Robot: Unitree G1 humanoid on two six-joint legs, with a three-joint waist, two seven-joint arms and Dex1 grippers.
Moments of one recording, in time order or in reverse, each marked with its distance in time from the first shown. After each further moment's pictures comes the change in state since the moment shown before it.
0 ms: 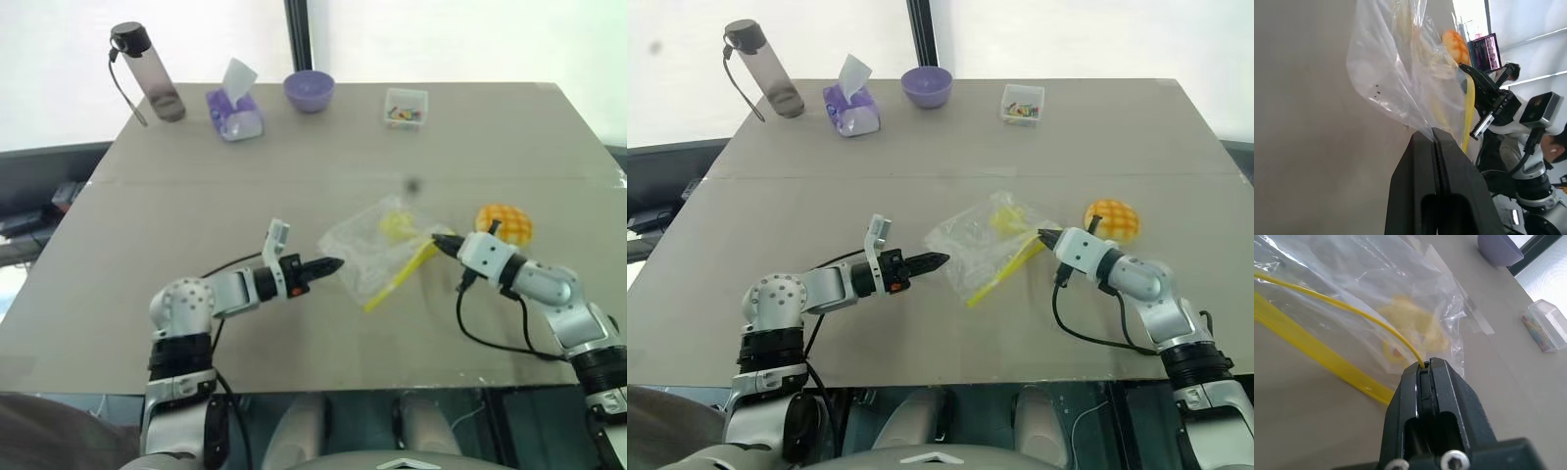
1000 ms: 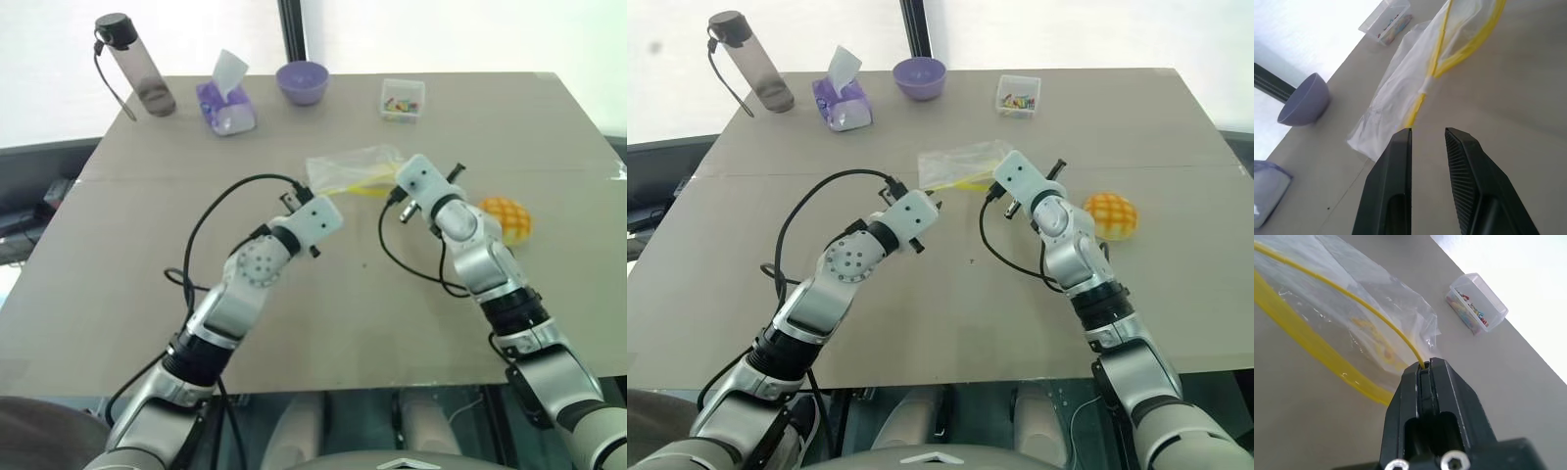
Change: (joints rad) left arm -0.022 0.173 -0.585 -0.202 1.174 -0.951 0.191; right arm -0.382 0.328 0.166 -0.053 -0.303 0.805 -0.253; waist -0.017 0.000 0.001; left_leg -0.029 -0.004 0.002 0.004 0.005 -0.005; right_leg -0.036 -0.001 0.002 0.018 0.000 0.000
